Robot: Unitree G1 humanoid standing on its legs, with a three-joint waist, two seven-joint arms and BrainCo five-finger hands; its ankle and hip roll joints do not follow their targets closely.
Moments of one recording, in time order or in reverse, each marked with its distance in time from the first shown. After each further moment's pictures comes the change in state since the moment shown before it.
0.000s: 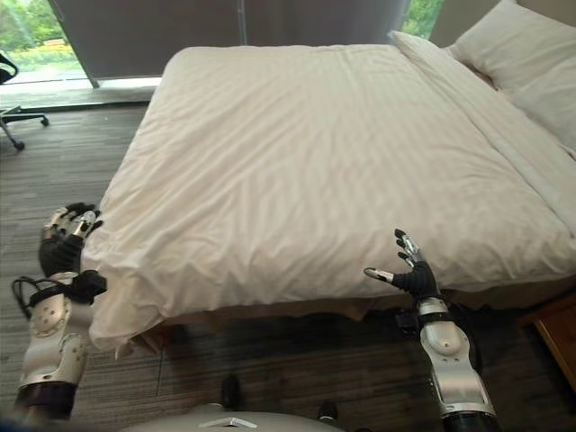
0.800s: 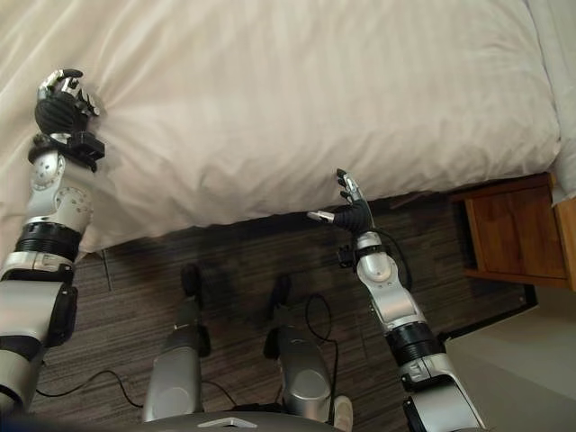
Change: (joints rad) left arm -0.795 0.267 -0.197 0.624 -0.084 -0.046 -0.063; right arm -0.413 0.063 0.237 0.167 0.038 -0.047 -0.150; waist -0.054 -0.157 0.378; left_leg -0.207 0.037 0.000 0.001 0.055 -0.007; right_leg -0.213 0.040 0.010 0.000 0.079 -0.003
